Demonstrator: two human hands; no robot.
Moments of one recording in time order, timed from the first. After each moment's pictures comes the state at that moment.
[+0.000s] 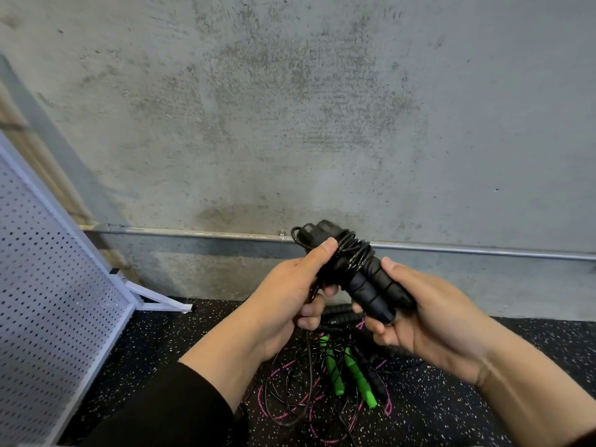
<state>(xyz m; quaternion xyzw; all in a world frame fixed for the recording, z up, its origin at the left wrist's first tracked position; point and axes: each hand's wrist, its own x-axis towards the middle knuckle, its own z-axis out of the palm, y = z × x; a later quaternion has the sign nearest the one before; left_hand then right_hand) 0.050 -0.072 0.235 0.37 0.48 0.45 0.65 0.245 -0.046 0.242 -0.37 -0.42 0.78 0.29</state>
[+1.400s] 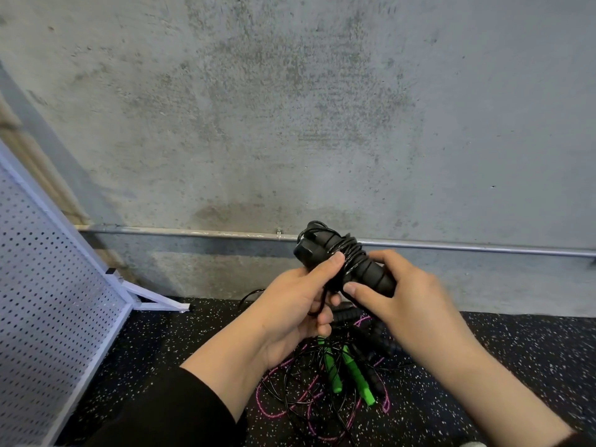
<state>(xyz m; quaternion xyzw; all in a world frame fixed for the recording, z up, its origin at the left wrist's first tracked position) 0.062 -0.077 0.229 0.33 0.48 0.44 0.68 0.237 -0.052 0.238 -0.56 -0.75 0.25 0.27</state>
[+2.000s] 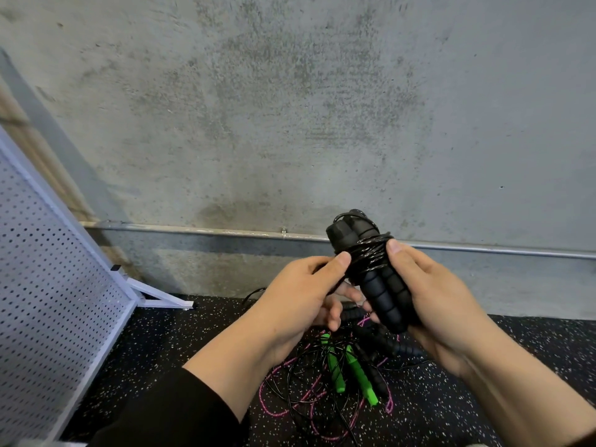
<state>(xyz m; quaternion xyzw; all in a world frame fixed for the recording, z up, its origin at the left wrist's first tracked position) 0.061 -0.077 0.235 0.42 0.49 0.46 0.62 0.229 -0.051 0.249 -0.46 -0.46 0.64 0.41</state>
